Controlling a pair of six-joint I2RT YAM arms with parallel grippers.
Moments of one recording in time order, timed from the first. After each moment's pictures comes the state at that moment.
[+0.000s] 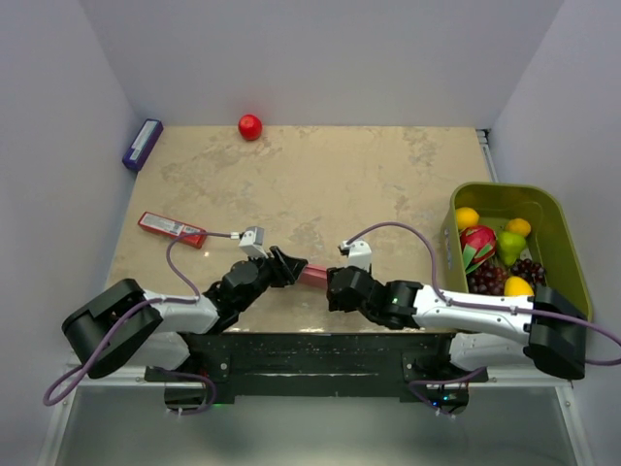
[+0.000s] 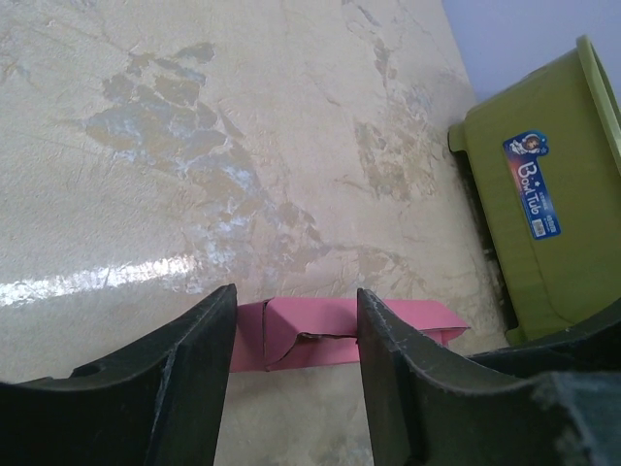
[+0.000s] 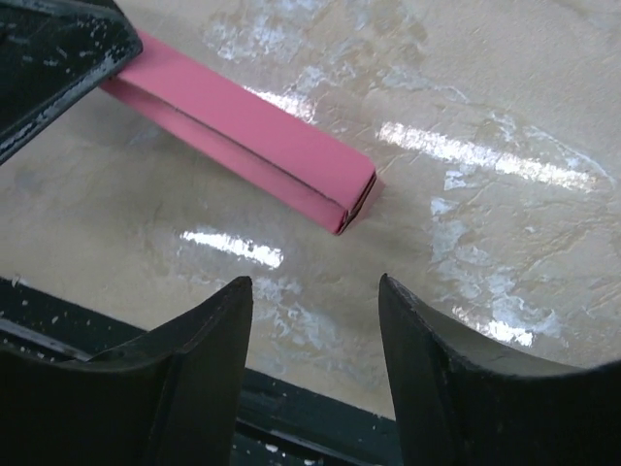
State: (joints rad) left arm -0.84 1.32 0.22 0.85 -0.21 -0.82; right arm 1.18 1.21 0.67 -0.34 0.51 0.82
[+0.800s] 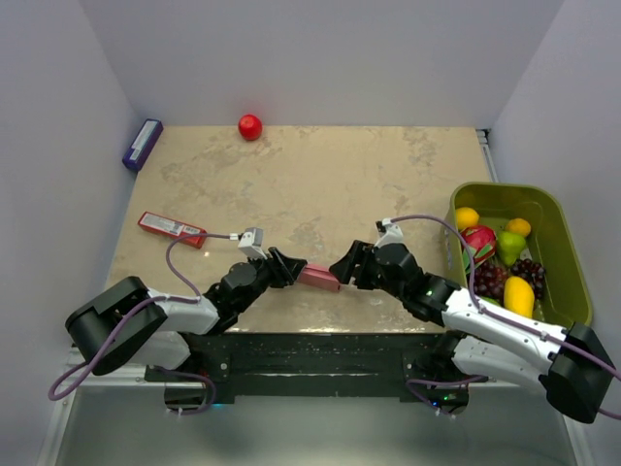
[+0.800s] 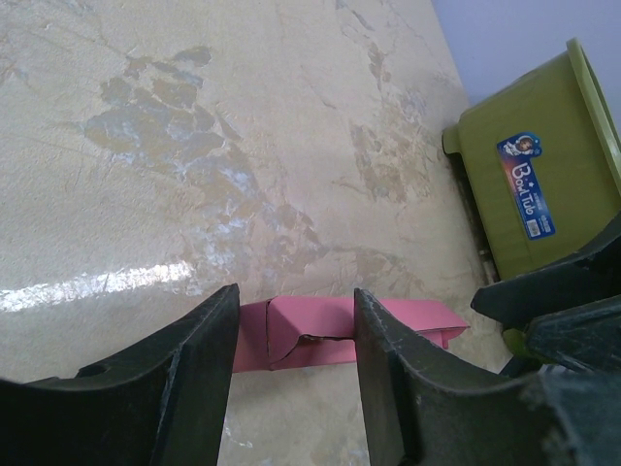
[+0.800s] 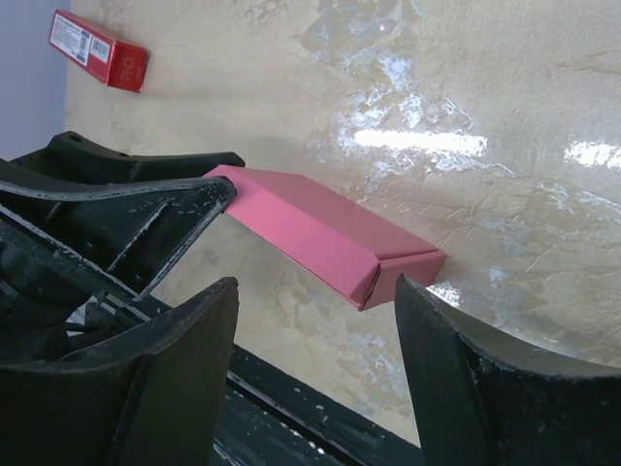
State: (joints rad) left arm -0.83 1.35 0.20 0.92 -0.20 -0.82; right arm 0.85 0.97 0.52 -0.08 0.16 0.90
